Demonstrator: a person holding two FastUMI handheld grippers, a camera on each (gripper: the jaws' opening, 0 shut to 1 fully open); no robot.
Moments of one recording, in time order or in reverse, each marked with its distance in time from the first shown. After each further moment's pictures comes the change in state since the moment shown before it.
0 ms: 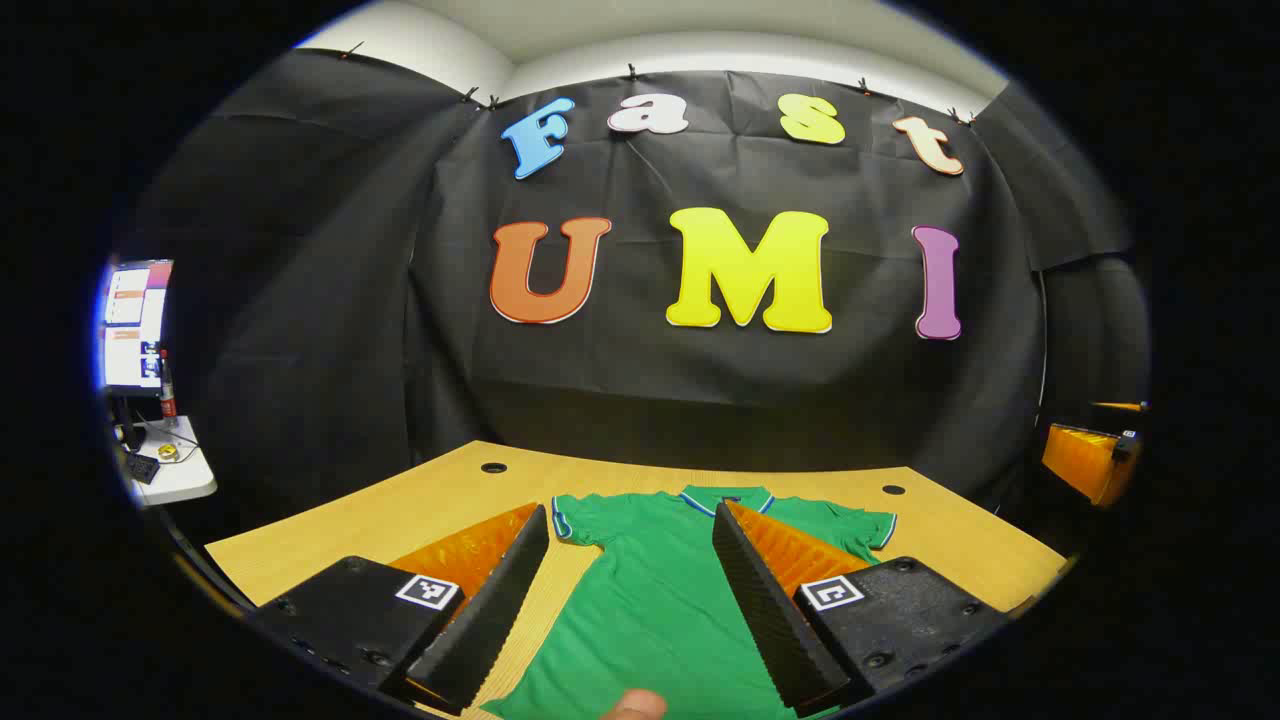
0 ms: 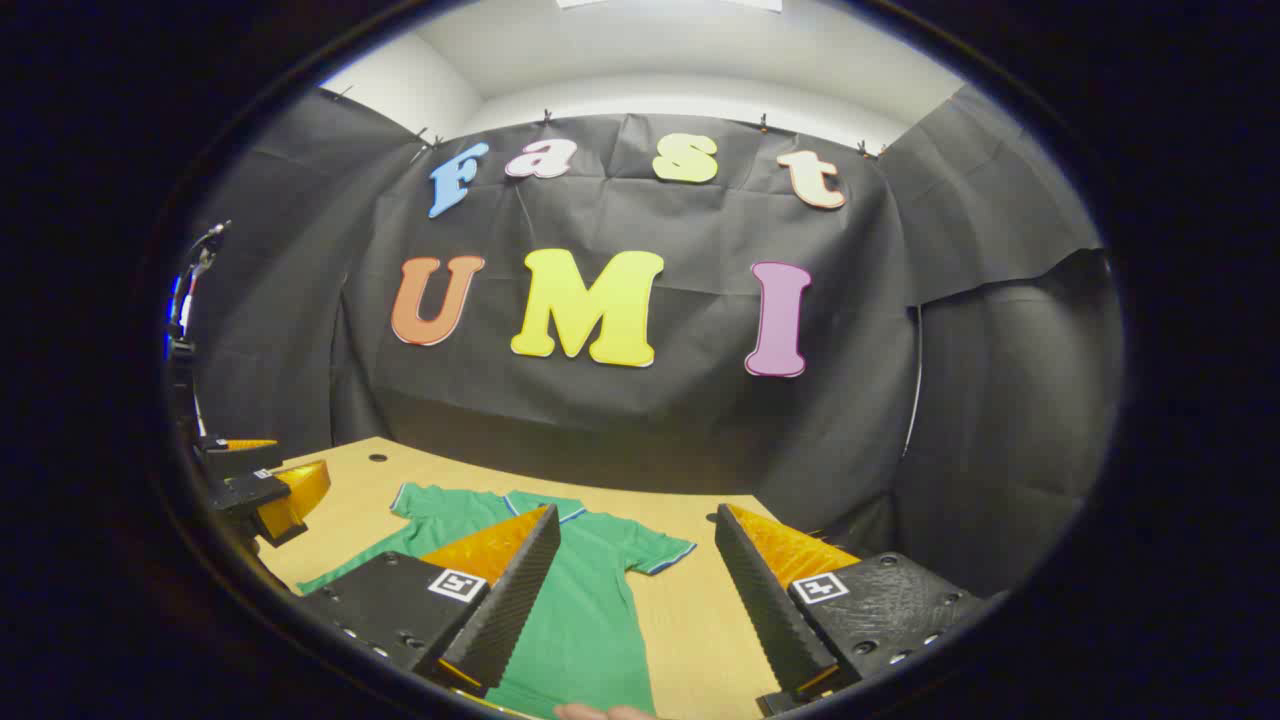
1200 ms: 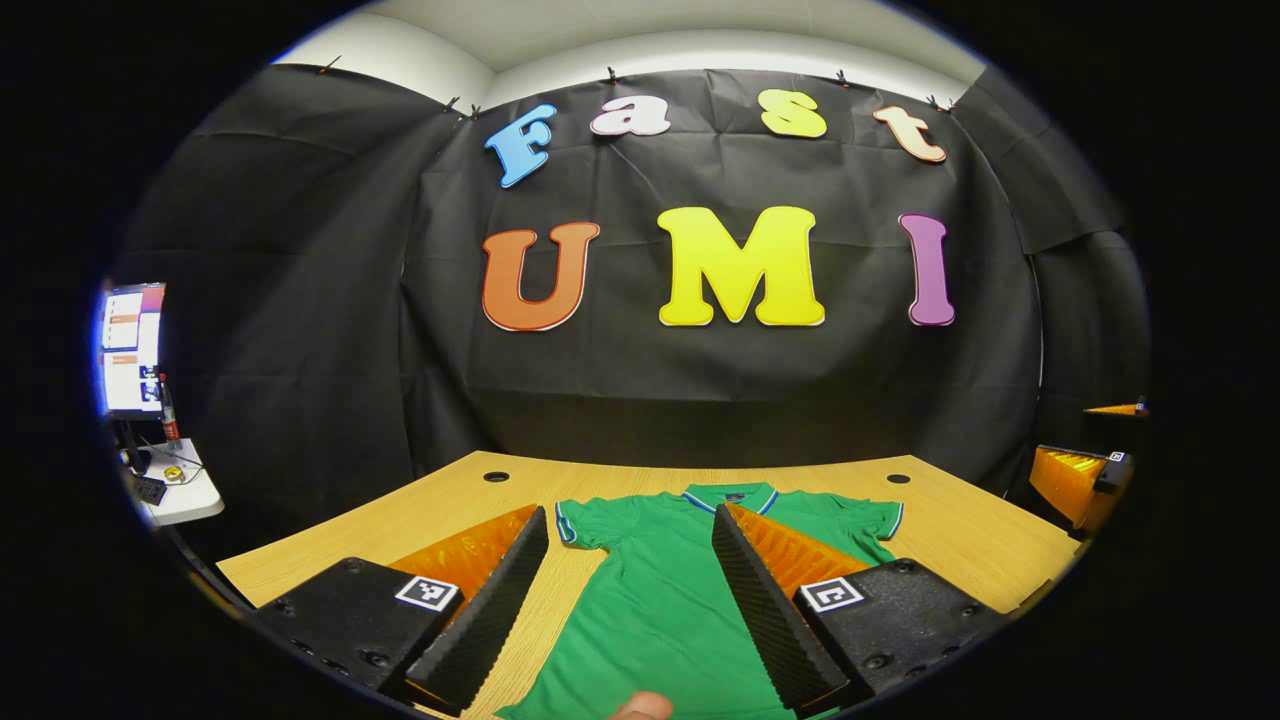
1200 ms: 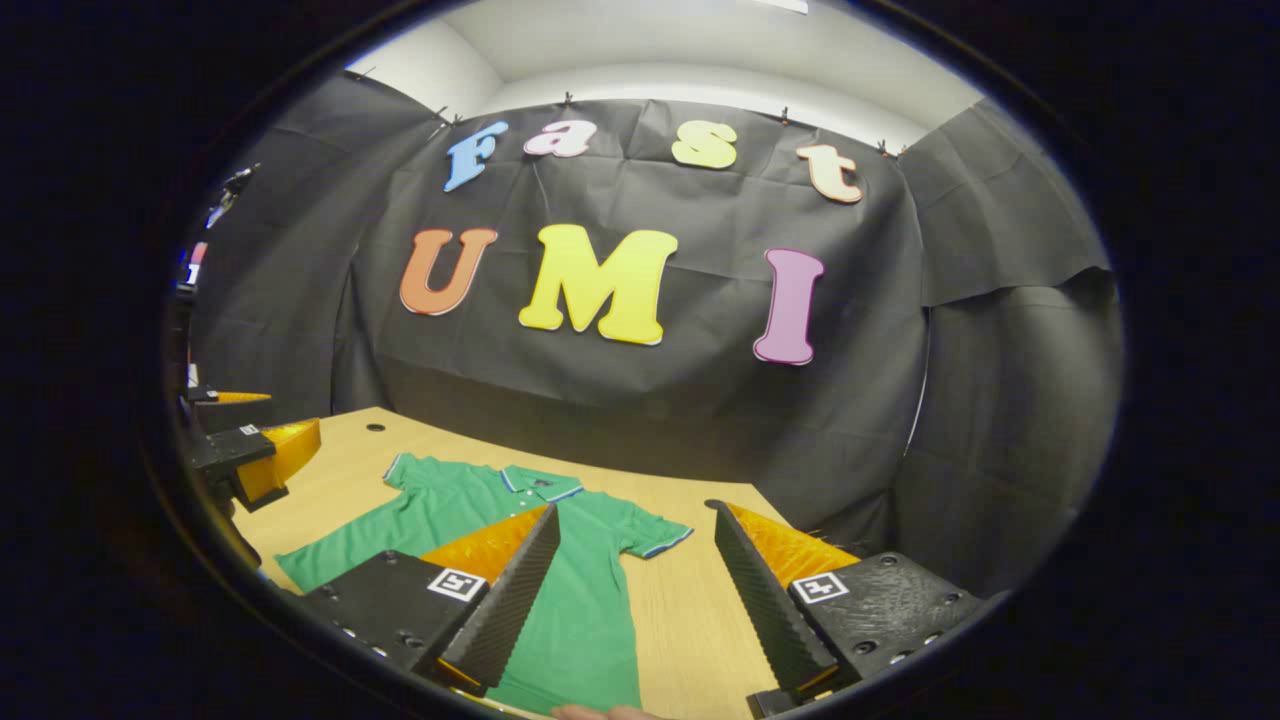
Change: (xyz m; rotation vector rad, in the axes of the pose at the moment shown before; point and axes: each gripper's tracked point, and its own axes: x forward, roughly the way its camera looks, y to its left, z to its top) left arm 0.002 -0.002 -0.008 0.058 0.002 -0.008; right arm 0.009 0.002 -0.033 -0.059 0.058 0.006
